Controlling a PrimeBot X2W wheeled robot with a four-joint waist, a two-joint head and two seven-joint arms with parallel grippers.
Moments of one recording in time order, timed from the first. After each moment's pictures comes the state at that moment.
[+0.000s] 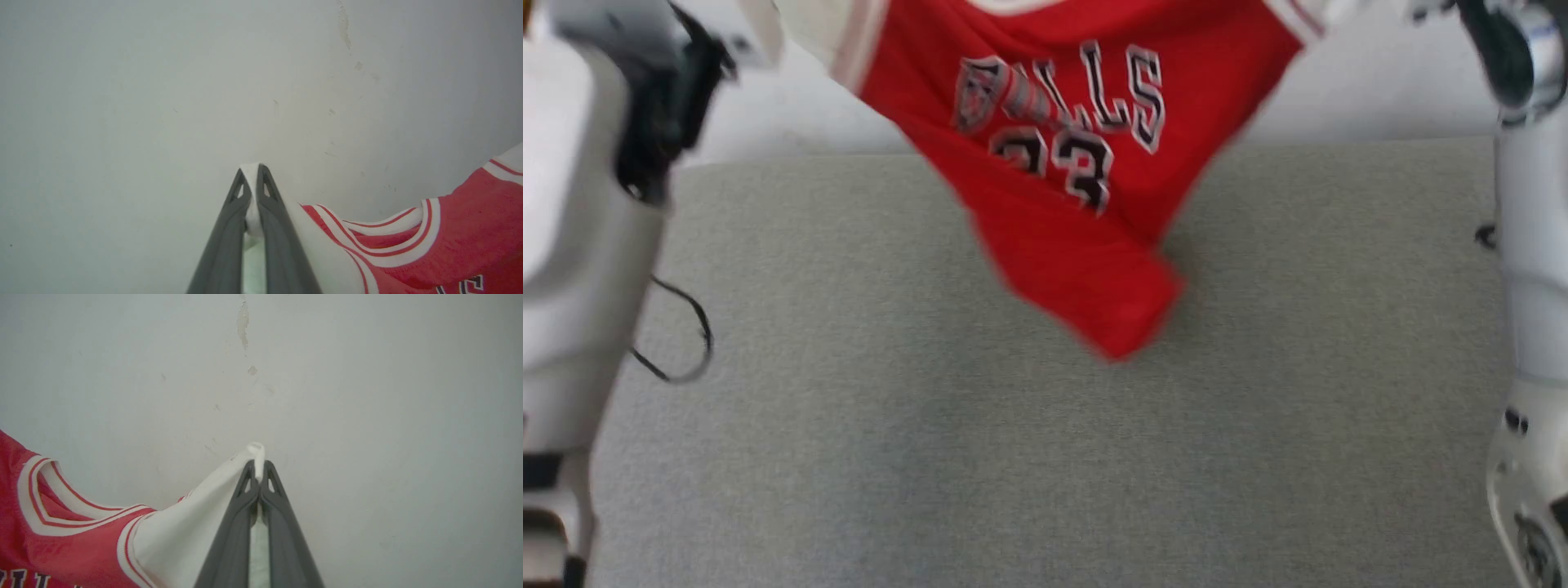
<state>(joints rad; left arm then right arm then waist) -1.05 0.50 -0.47 0.27 -0.61 0.18 0.23 -1.07 -0.11 0.03 0.35 0.02 0.13 0.39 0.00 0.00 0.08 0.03</state>
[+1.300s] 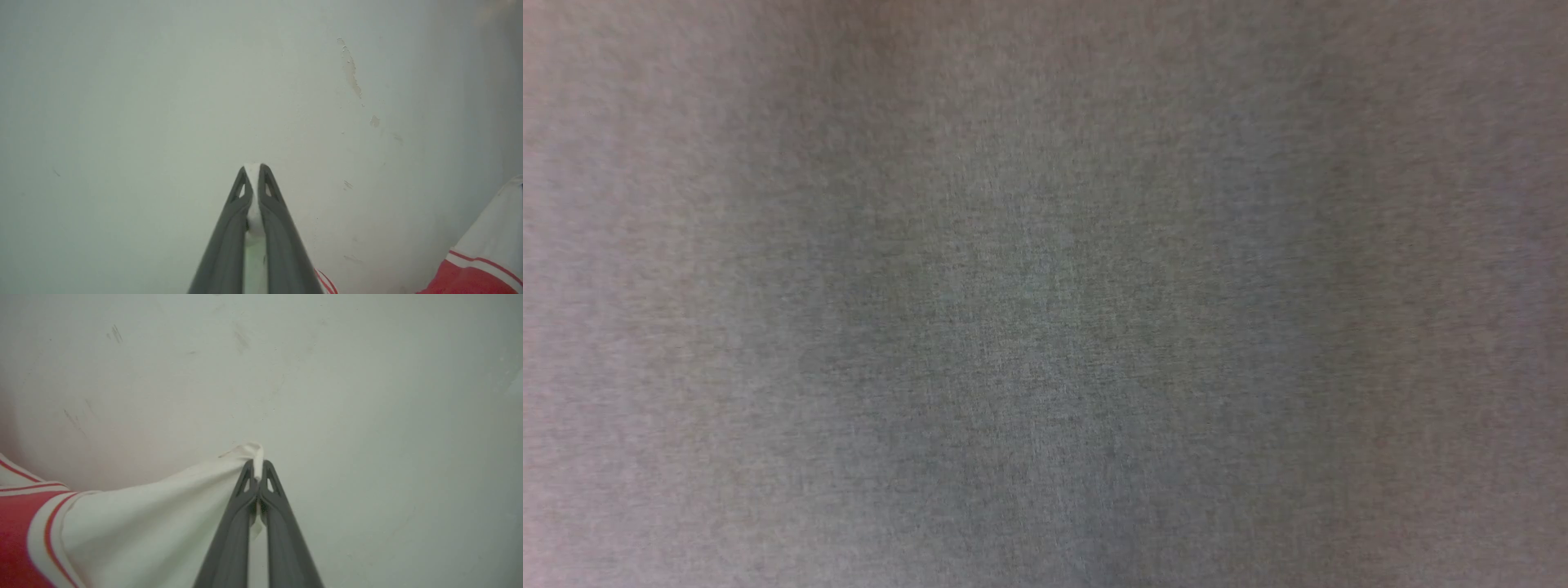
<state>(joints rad) -1.73 0.45 -0.40 0.54 -0.54 0.00 -0.20 -1.74 -0.09 0.00 0.67 -0.42 0.13 0.07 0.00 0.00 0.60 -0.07</state>
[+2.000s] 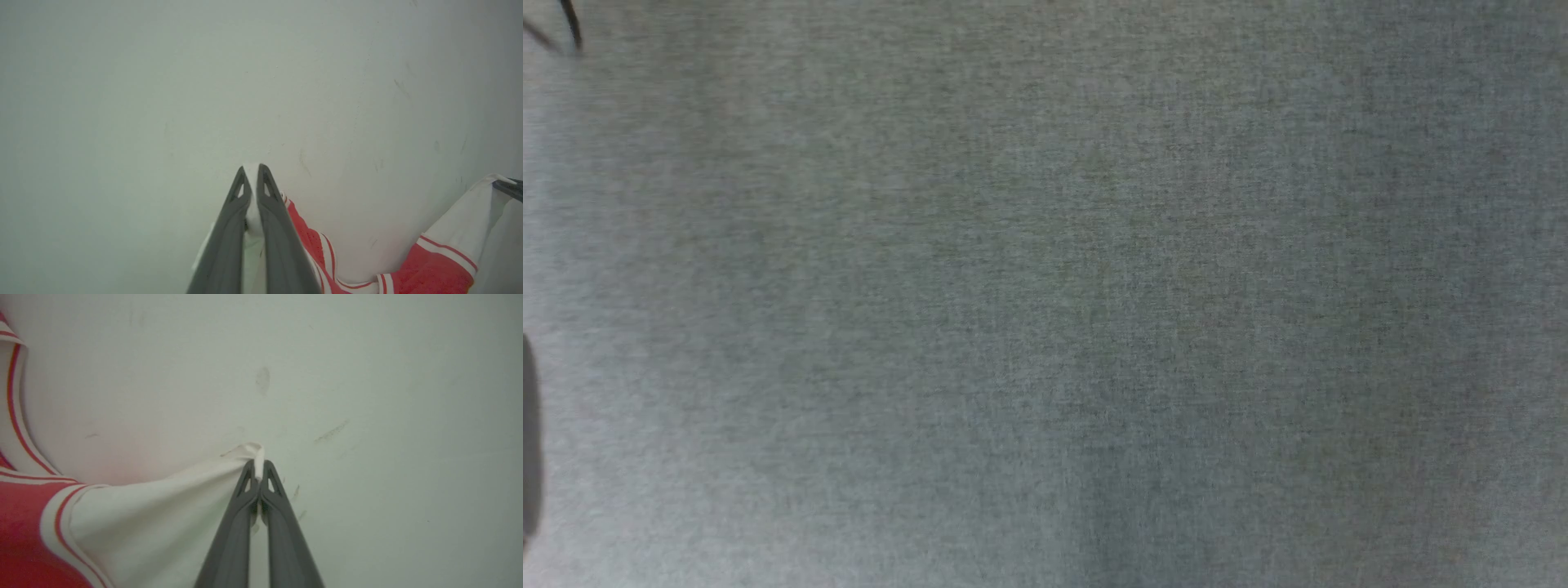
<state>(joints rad) -1.53 0.42 -0.21 0.42 -0.53 -0.11 -0.26 -1.68 -0.16 0.06 0.64 -0.51 0.13 -0.17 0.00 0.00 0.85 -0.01</state>
